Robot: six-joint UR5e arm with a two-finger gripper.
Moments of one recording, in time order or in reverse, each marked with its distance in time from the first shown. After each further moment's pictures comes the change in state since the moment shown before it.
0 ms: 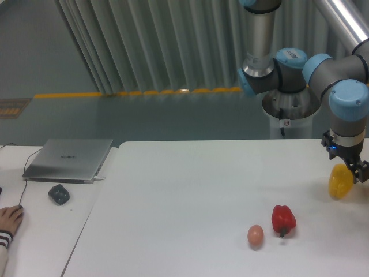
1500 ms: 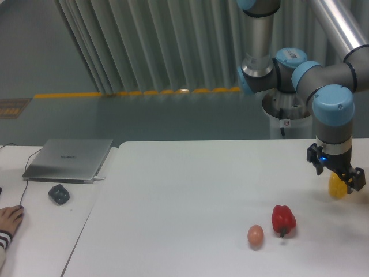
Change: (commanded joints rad) arm -0.067 -0.018 0.041 0.066 -0.011 -0.136
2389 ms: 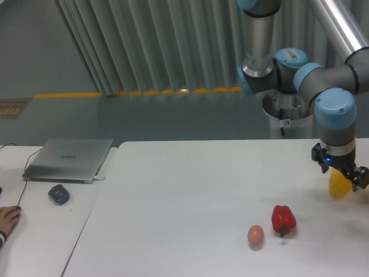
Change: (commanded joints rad) arm 0.017 -0.002 -0.037 -0.011 0.090 -0.008
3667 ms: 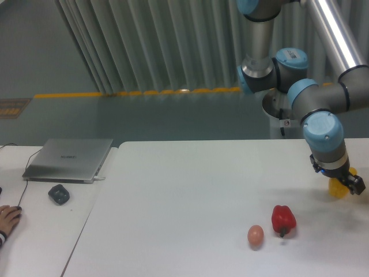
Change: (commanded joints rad) arm -0.049 -0.055 -0.055 -0.005 0.127 0.002
